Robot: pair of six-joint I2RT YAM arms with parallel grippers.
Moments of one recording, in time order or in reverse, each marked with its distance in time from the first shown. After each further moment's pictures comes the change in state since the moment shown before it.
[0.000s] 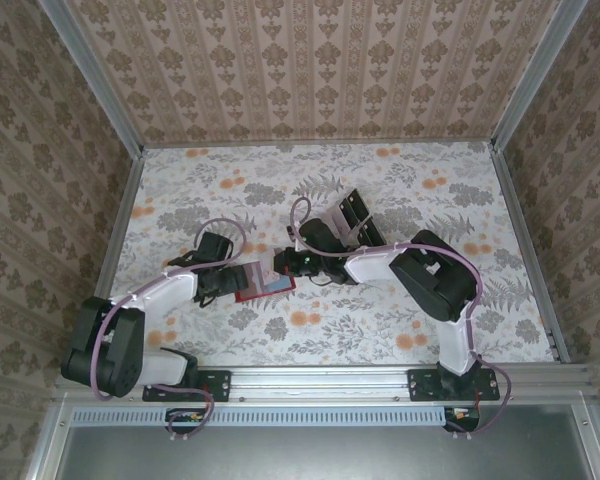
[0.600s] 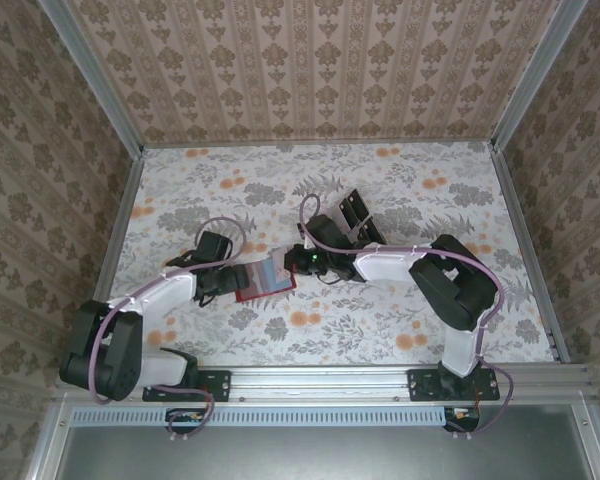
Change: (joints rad) left arm 0.000 -0.014 0.003 -0.004 0.012 0.019; right arm -0.019 -0.125 -0.010 -0.209 0.084 -0.008
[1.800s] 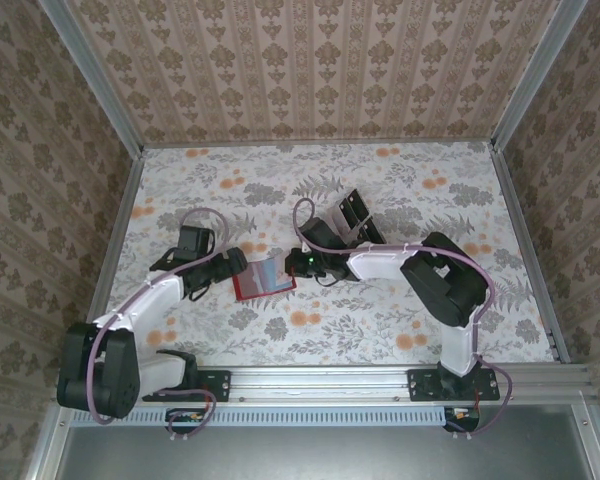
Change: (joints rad) left arm 0.120 -0.101 0.012 0.079 0.181 -0.018; right arm 0.016 0.045 0.018 -0.082 0.085 -0.029
